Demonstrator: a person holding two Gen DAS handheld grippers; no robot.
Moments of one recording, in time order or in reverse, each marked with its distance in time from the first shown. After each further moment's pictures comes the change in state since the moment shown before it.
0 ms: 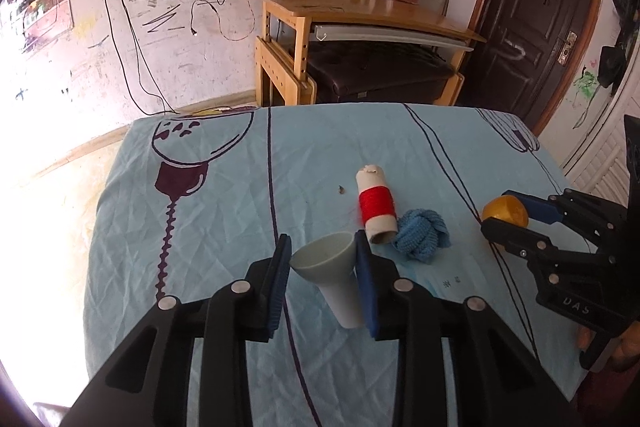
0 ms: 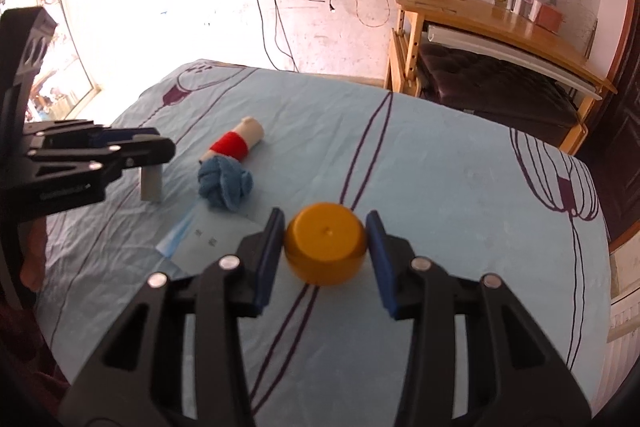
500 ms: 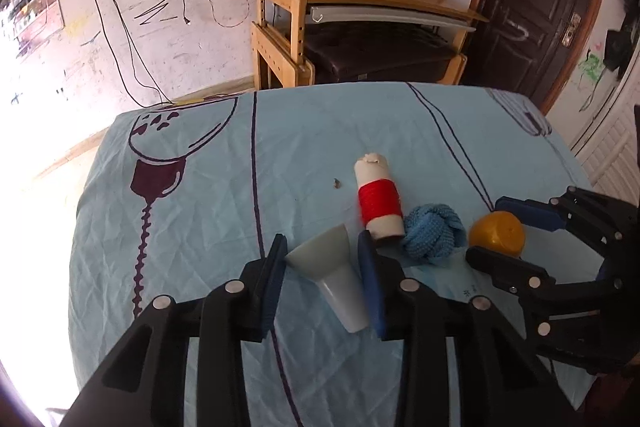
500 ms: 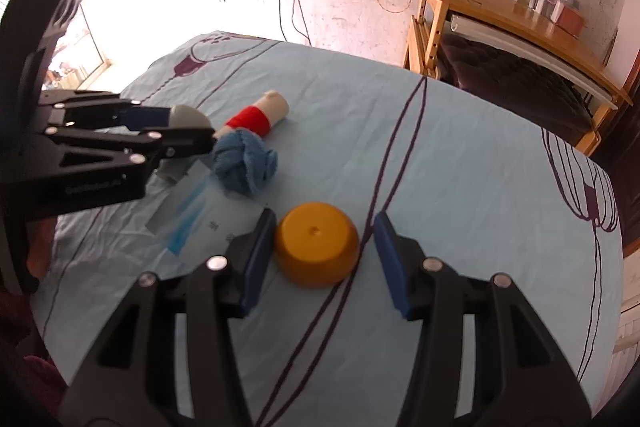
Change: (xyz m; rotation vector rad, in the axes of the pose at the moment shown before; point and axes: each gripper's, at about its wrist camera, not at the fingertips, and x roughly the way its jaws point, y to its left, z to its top) left arm 0.027 -0.008 0.005 0.015 0.062 0.007; right arm 0.022 0.017 0.001 -0.064 0.070 0.021
